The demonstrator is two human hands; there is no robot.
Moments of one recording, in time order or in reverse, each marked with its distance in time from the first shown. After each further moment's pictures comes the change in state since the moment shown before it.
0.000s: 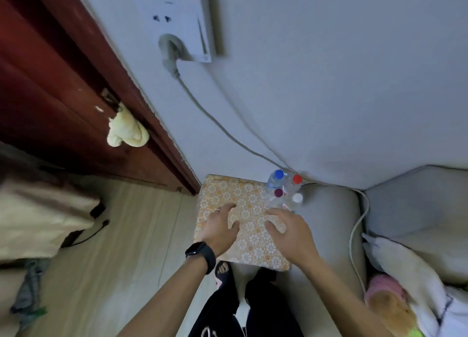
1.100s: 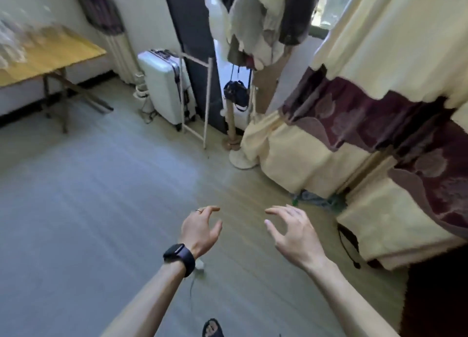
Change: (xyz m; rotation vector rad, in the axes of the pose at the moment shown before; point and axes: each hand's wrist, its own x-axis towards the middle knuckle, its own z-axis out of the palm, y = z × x) left_hand -0.643 -0.307 0.048 -0.553 1.379 -1.397; right_hand -0.407 -0.335 0.431 -0.510 -1.108 -1.740
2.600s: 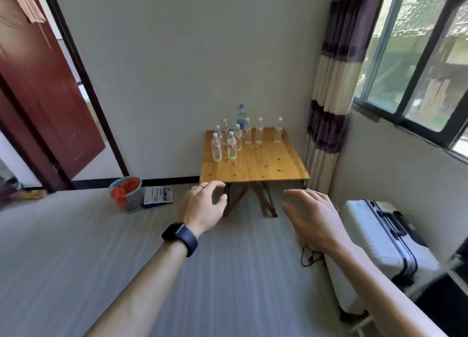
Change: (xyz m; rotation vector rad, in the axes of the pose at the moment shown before) left_hand 0.618 -0.459 -0.691 0.164 0.917 -0.536; right_hand 0.946 -0.709 0.288 0.154 -0.185 -0.903
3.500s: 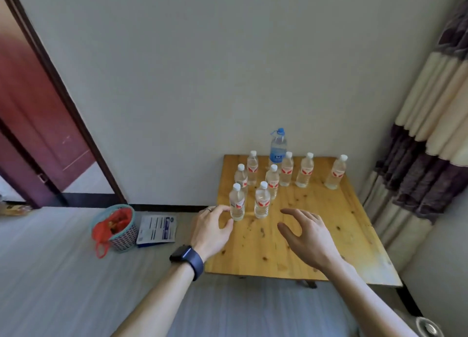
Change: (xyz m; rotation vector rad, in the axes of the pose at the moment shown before) left_hand 0.558 -0.220 0.200 -0.059 -0.128 -0.169; right_hand 0.603 0.083 0.305 0.096 -0.212 0.030
